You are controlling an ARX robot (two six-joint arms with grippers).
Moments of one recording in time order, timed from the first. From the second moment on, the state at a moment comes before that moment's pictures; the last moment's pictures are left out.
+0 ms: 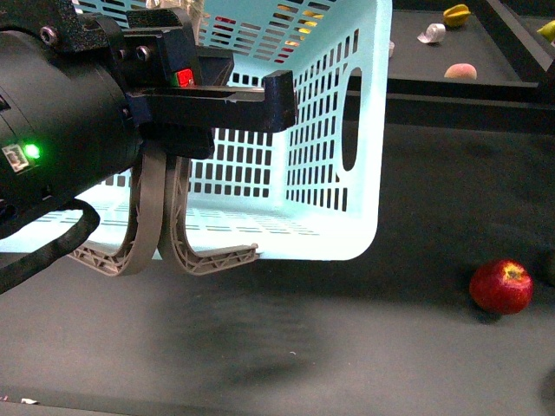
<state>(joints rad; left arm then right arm) -0.53 1.61 0.43 1.11 -0.10 -0.15 0.00 0.00 0.01 0.00 0.00 0.00</state>
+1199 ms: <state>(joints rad) -0.53 1.61 0.43 1.11 -0.10 -0.16 -0.50 1.50 0.34 0.56 -0.39 -0.60</state>
